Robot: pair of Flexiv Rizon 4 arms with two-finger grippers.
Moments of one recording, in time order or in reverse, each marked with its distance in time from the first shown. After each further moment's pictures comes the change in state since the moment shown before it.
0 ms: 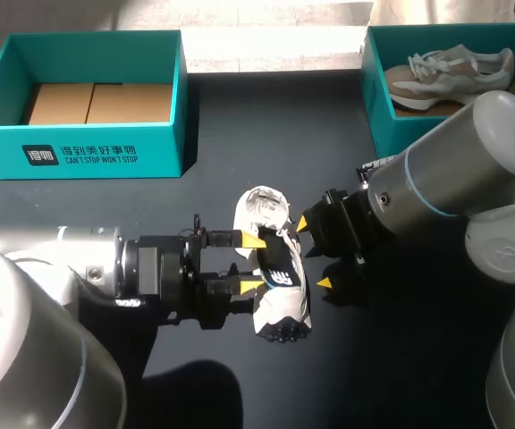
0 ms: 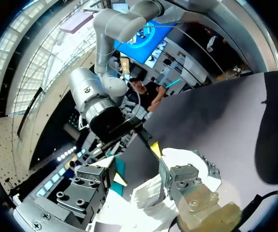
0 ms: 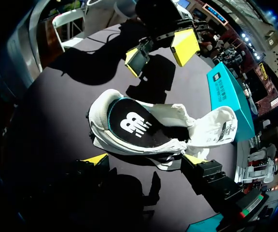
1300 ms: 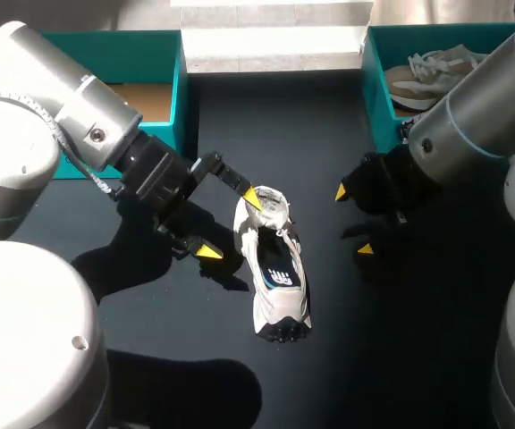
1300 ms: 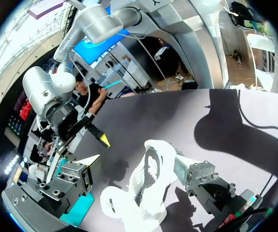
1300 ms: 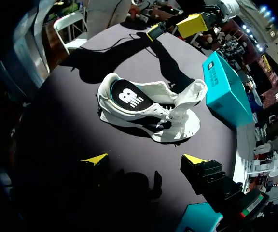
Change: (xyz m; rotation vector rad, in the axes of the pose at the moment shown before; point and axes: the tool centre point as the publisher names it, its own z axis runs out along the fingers) left arm -0.047 -0.003 -0.034 0.001 0.638 0.022; right arm -0.023 -0.048 -0.068 0.036 0.078 0.039
